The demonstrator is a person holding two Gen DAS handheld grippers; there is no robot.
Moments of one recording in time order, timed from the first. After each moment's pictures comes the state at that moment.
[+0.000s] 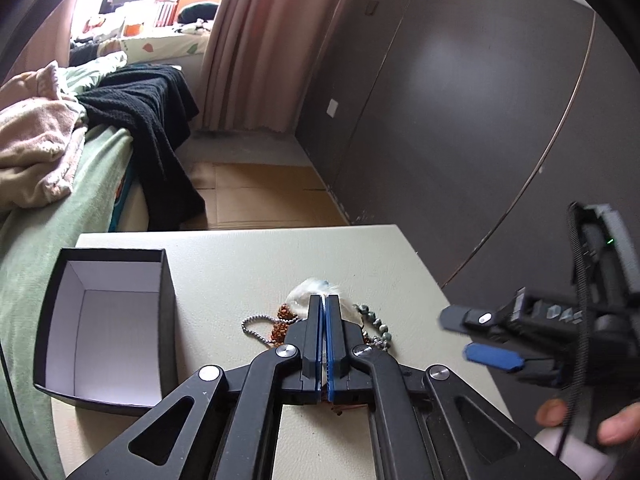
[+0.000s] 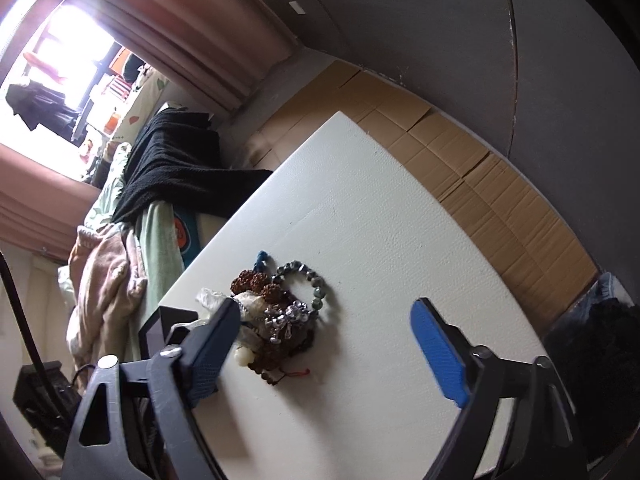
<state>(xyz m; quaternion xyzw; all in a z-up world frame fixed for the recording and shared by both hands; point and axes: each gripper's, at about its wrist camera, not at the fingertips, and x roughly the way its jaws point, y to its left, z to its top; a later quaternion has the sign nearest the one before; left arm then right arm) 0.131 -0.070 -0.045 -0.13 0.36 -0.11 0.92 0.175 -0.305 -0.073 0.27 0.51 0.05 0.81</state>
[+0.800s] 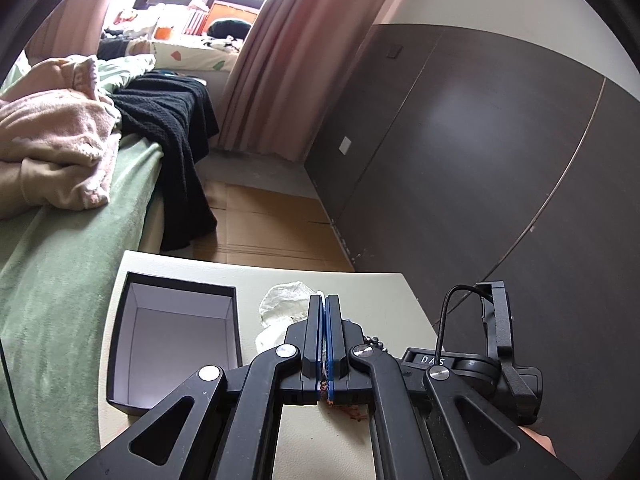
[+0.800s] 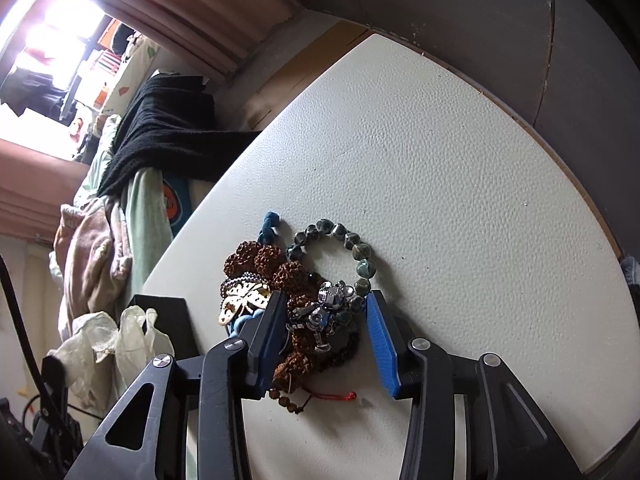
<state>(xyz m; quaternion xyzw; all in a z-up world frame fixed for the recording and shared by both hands) 0.112 -0.007 -0.012 -0.19 0.31 -0.10 0.93 0.208 -0.254 -0.122 0.27 0.56 0.05 0.79</state>
